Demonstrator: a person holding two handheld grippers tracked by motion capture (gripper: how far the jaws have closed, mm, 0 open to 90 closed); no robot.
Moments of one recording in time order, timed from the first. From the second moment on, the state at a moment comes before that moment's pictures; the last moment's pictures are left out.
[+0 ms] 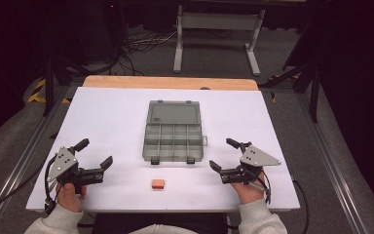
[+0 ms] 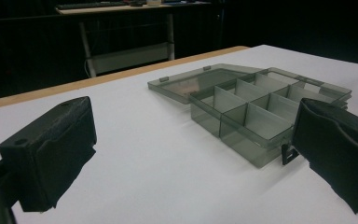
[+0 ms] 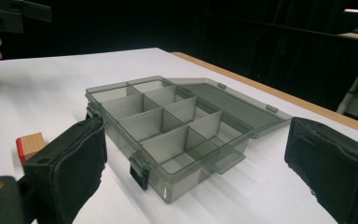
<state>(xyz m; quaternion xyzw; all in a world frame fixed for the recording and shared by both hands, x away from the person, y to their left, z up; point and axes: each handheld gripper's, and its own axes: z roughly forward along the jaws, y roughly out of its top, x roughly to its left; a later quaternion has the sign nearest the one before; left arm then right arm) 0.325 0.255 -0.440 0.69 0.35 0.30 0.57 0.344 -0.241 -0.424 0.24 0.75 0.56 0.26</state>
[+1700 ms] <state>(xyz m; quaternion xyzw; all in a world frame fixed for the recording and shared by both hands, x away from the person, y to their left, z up) 0.325 0.255 -0.439 0.69 0.34 0.30 0.56 0.368 -0.139 -0.402 0.14 0.80 0.56 0.17</state>
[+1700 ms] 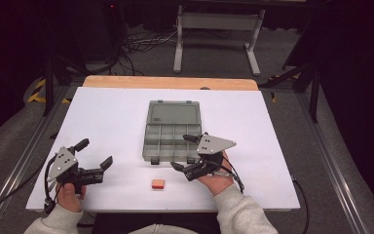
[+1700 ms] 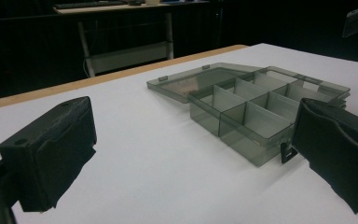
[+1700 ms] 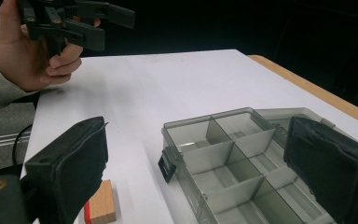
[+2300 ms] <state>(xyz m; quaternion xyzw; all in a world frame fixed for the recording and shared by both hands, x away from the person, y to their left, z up) 0.326 0.256 -0.438 0.69 0.34 0.29 0.56 0.371 -0.118 -0.401 0.12 0.81 0.55 0.14</state>
